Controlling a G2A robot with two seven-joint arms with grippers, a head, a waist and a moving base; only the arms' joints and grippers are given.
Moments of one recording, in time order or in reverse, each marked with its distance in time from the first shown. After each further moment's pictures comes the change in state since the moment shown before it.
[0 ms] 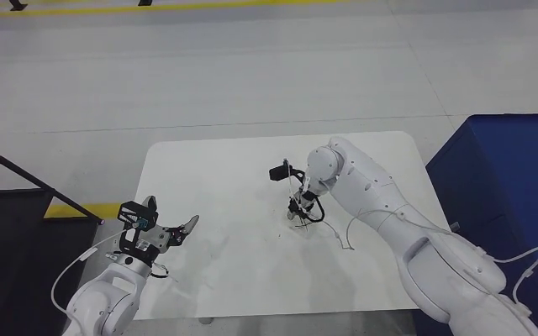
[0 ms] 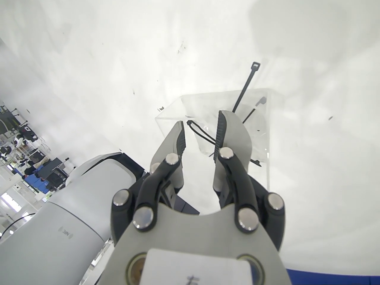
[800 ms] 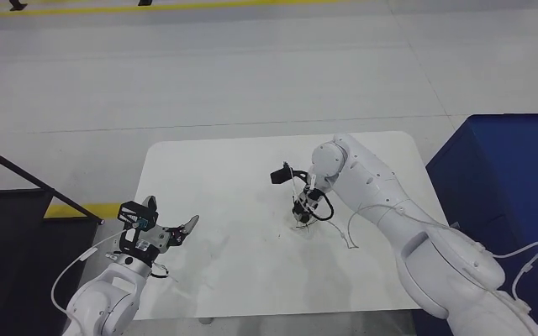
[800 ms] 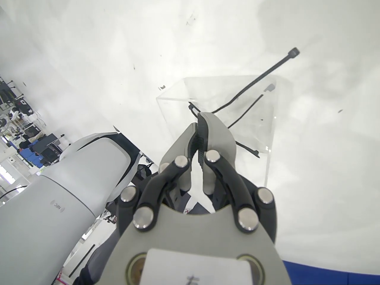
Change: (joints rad) left arm 0.000 0.000 0.000 0.000 0.000 0.000 0.000; right arm 0.039 -0.020 -0.016 0.095 0.081 -0.156 0.090
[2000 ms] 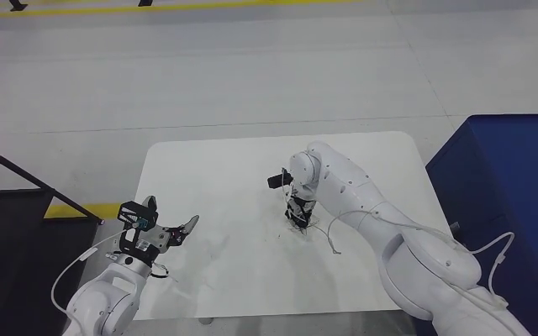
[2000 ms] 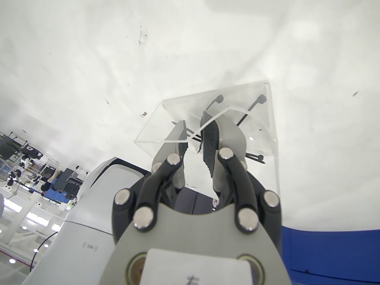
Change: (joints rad) left arm 0.000 0.000 0.000 0.000 0.000 0.000 0.000; right arm 0.015 -0.117 -0.128 0.090 -0.112 0.333 -0.057
